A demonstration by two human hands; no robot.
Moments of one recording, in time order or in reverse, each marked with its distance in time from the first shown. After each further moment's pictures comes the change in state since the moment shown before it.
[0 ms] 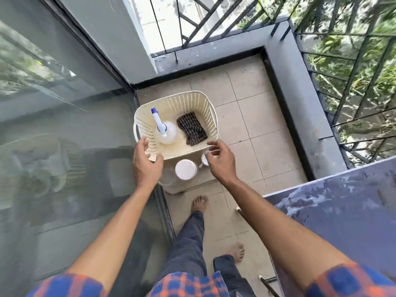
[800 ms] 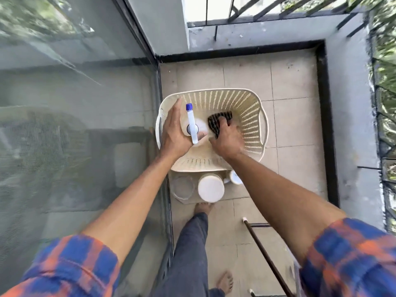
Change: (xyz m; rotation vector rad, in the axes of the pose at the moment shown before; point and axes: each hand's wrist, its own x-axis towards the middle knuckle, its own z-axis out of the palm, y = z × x) left_hand 0.133 -0.044 0.059 -0.031 -0.172 0.119; right_hand 0.158 -0.008 0.118 -0.881 -0.232 -0.139
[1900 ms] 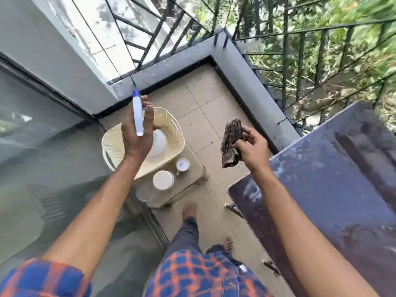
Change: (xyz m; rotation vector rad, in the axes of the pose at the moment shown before) left_hand -0.070 0.213 -0.024 -0.294 0.002 0.365; right_hand -0.261 0.147 -0.152 1.243 0.589 0.340
